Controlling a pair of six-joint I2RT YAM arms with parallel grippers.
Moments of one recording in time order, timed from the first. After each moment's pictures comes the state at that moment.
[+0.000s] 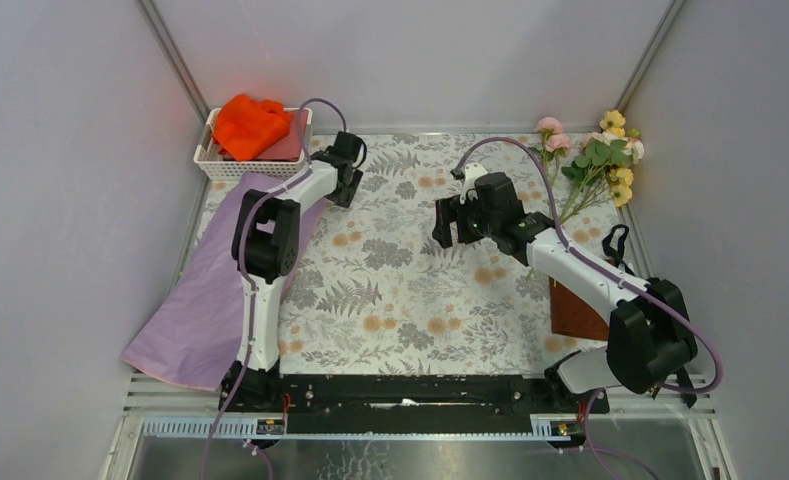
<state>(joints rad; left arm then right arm) -0.27 2.22 1.74 -0.58 -0.40 0.14 0.52 1.42 0.99 -0.25 -0.14 0.18</state>
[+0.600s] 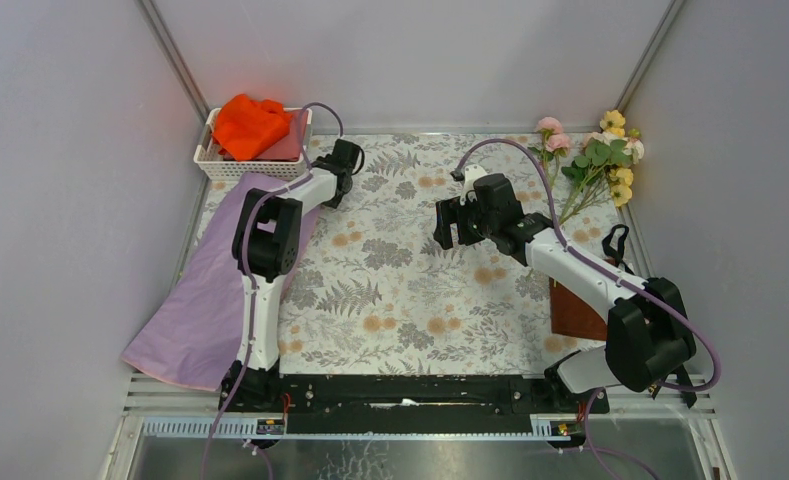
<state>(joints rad) -0.26 2.25 1.66 -0.45 -0.56 0.18 0.52 1.43 0.99 -0.26 -0.12 0.18</state>
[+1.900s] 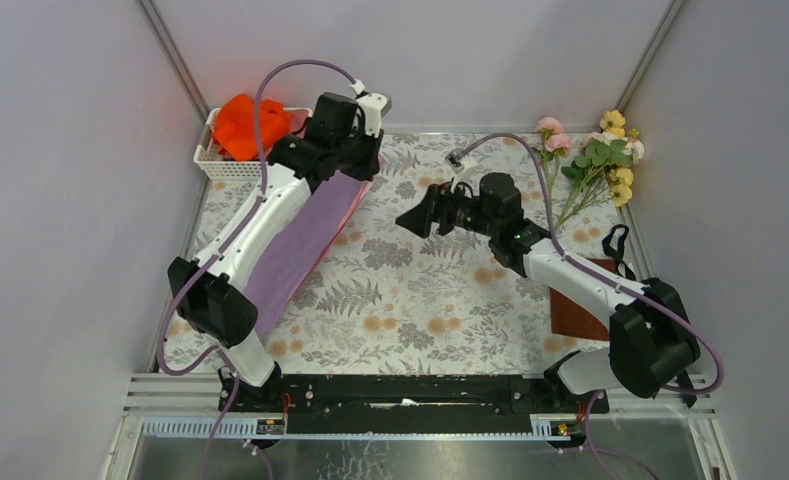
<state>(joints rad) -0.42 1.69 1.75 -0.74 0.14 -0.01 0.54 1.39 0.90 0.20 -0.49 0.48</state>
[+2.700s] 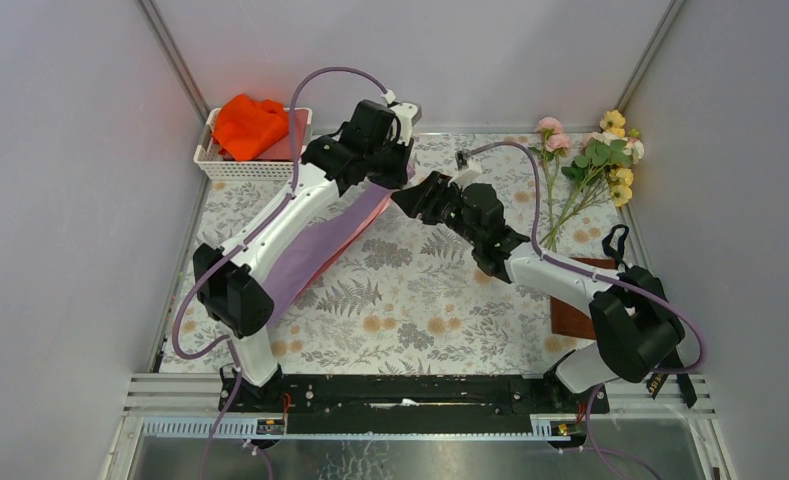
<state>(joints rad) -0.57 1.79 1.85 -0.77 0.13 -0.14 0.65 1.49 0.88 0.51 -0.09 0.81</state>
